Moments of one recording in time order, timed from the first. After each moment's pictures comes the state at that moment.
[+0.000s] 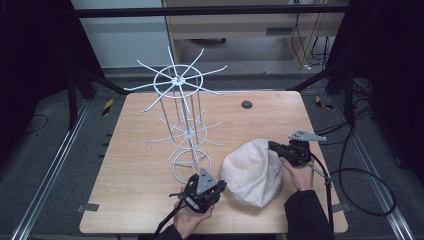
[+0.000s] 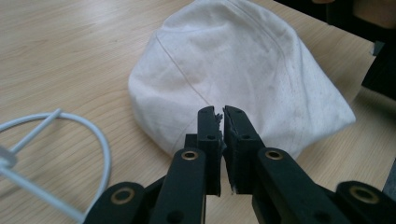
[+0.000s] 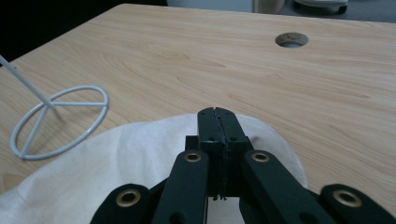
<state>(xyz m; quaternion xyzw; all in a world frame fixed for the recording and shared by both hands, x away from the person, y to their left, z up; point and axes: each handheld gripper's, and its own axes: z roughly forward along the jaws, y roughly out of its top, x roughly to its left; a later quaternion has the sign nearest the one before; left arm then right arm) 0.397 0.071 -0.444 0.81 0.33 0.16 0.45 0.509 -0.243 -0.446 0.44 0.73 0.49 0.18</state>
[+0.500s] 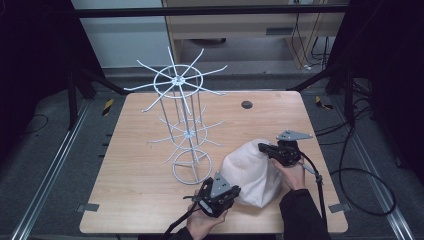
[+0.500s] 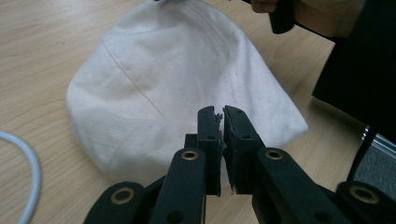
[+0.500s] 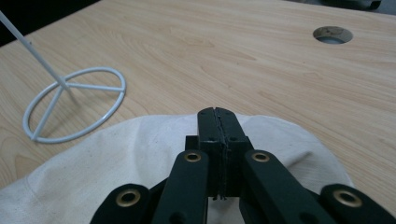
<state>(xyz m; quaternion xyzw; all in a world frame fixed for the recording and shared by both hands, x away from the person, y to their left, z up) 0.388 0.037 -0.450 0.83 0.30 0.13 0.45 0.517 -0.218 -0.451 0.40 0.76 0.48 0.16</state>
